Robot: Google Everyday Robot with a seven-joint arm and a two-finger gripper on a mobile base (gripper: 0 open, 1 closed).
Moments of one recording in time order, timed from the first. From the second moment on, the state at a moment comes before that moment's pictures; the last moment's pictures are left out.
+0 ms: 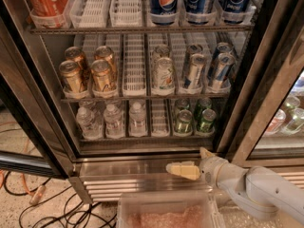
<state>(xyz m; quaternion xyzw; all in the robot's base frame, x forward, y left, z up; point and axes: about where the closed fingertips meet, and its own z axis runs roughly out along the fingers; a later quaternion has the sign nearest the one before) 0.526 -0.136 0.601 -0.18 0.82 0.27 0.47</state>
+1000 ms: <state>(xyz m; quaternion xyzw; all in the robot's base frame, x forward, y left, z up) 0.538 -0.122 0.595 -0.15 0.81 0.28 0.50</state>
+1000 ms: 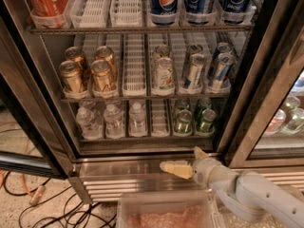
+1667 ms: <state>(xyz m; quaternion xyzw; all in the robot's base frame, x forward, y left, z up) 0.560 -0.097 0.599 -0.16 0.78 0.25 0.55</state>
